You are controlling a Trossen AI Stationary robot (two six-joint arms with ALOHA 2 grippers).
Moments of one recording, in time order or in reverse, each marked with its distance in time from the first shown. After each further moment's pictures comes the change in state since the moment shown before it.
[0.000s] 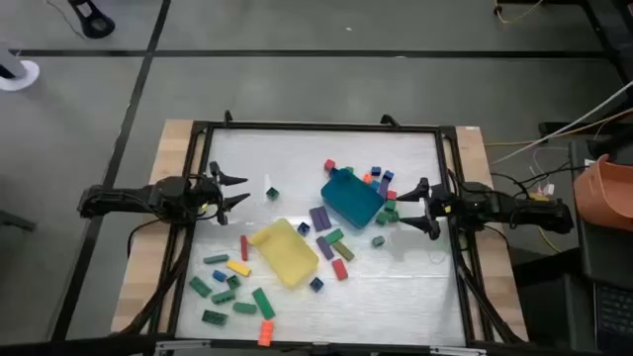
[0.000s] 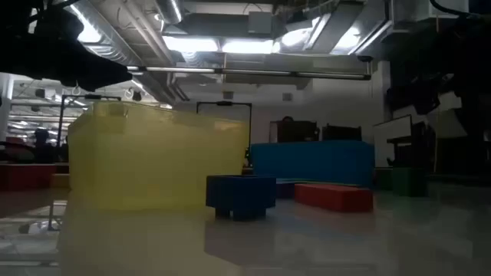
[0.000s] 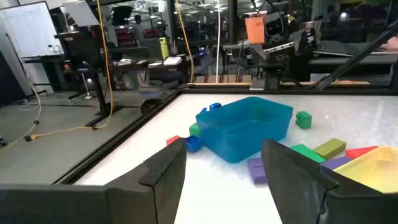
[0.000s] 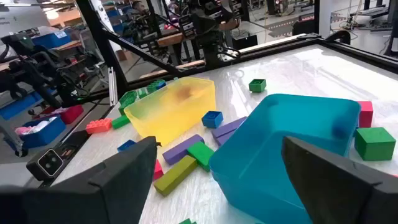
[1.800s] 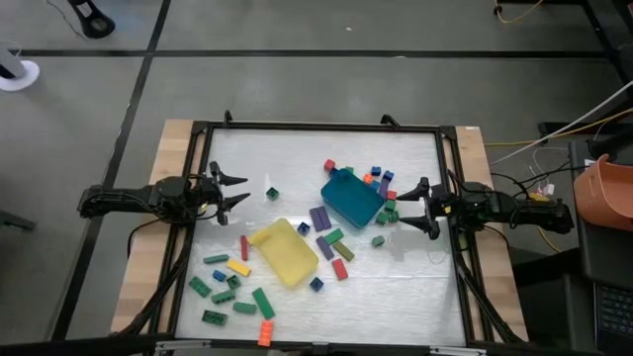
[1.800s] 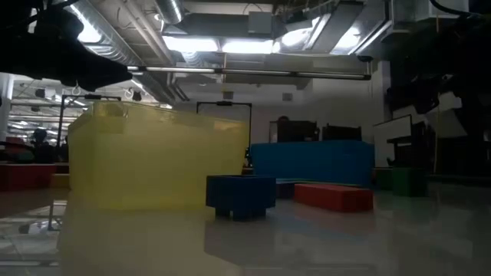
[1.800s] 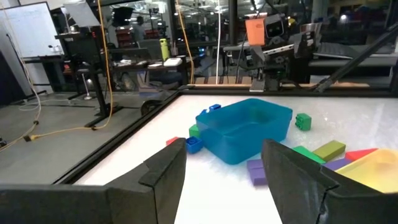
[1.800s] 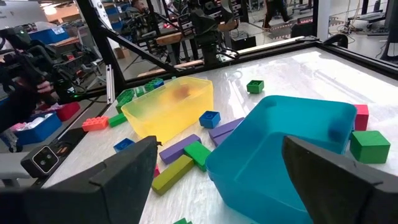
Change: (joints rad) left arm 0.000 0.000 -0.003 0.026 -0.001 -0.003; right arm 0.000 0.000 0.000 0.001 0.008 -0.026
